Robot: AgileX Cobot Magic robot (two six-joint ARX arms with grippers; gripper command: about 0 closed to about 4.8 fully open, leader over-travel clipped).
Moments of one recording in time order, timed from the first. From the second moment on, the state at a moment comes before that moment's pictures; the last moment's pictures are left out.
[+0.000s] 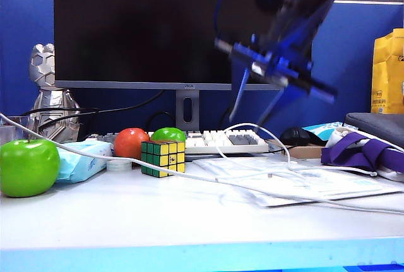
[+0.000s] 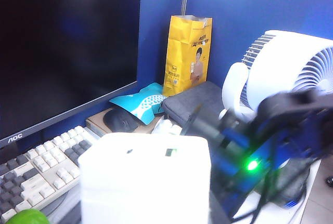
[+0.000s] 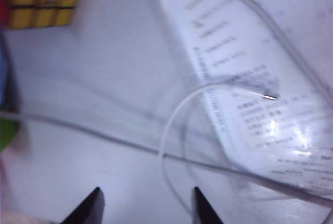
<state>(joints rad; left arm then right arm) -0.60 1.05 1.10 -0.09 0.24 -0.03 0.46 1.78 1.42 -0.78 -0.32 0.79</state>
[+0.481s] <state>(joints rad) -0.60 1.05 1.10 -0.09 0.24 -0.03 0.46 1.93 1.40 -0.64 -0.32 1.19</state>
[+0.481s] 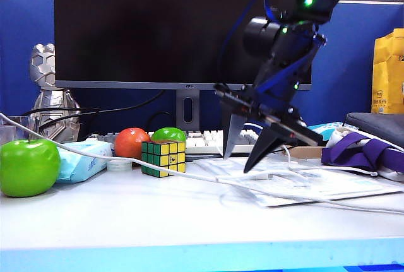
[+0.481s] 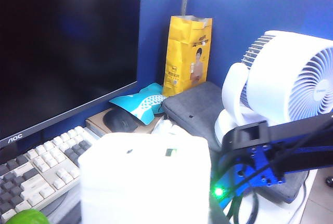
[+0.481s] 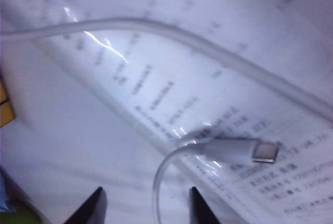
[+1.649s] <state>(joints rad) -0.60 1.05 1.10 -0.07 0.25 -0.03 0.41 1.94 1.40 -0.68 -0.24 1.34</state>
